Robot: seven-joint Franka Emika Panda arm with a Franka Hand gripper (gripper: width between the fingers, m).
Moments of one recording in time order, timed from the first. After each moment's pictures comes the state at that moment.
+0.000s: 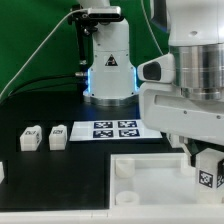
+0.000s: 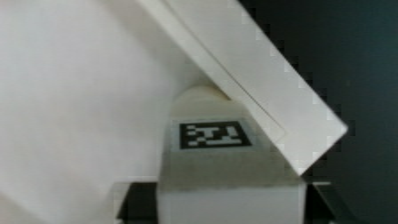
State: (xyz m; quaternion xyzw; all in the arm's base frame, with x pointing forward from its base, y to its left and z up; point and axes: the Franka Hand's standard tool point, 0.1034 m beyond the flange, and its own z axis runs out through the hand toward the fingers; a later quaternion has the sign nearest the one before) arm 0.628 0.112 0.071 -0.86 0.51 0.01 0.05
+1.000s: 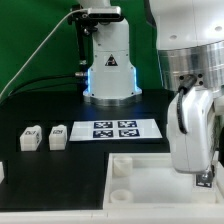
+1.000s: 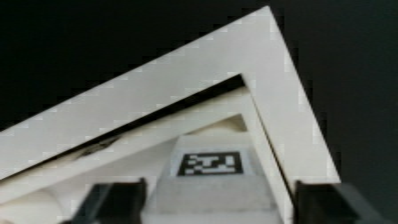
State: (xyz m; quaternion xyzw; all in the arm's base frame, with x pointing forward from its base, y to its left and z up) arm 0.627 0.112 0.072 -0.54 0.84 0.06 0.06
